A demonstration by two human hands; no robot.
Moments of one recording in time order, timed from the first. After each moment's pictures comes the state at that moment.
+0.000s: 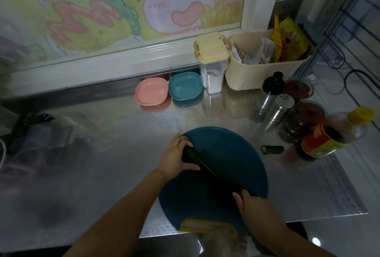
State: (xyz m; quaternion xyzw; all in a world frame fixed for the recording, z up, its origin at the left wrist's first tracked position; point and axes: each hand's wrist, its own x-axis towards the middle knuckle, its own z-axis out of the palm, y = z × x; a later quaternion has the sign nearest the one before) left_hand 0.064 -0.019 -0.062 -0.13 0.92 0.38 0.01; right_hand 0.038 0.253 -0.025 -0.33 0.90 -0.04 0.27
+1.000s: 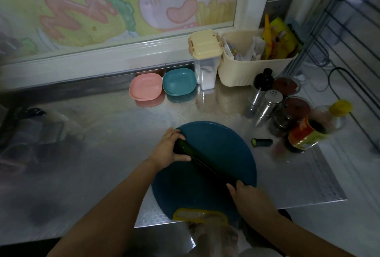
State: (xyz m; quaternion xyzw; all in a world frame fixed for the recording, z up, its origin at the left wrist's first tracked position) left_hand 0.065 -0.023 -0.048 -0.15 0.91 0.38 0.07; right_hand 0.039 0.257 -0.024 -0.35 0.90 0.04 0.27
